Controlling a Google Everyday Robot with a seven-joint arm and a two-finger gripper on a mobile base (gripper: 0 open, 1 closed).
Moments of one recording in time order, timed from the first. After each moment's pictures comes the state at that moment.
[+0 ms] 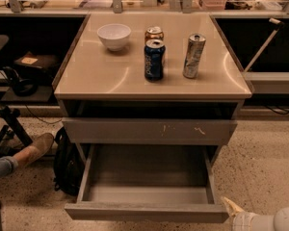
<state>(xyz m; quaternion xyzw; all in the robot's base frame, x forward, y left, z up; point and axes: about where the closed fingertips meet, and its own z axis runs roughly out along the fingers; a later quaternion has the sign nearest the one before) 0.313 -0.237 0.499 -0.57 0.78 0.09 0.24</state>
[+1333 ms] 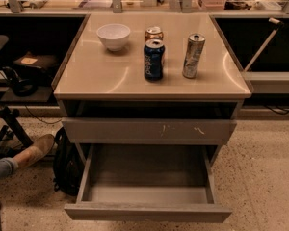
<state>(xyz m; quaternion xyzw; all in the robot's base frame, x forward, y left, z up) 0.241 -0.252 0.432 -0.52 0.80 0.19 0.25</state>
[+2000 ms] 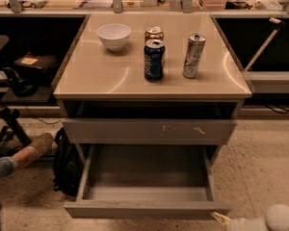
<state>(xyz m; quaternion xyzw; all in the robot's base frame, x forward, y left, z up) 0.299 -0.231 0.404 -0.55 0.77 0.24 0.22</state>
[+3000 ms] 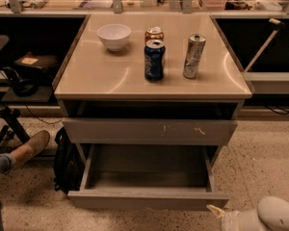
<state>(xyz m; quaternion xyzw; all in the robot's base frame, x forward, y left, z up) 0.322 -0.221 0.398 -0.55 0.77 0.24 0.22</state>
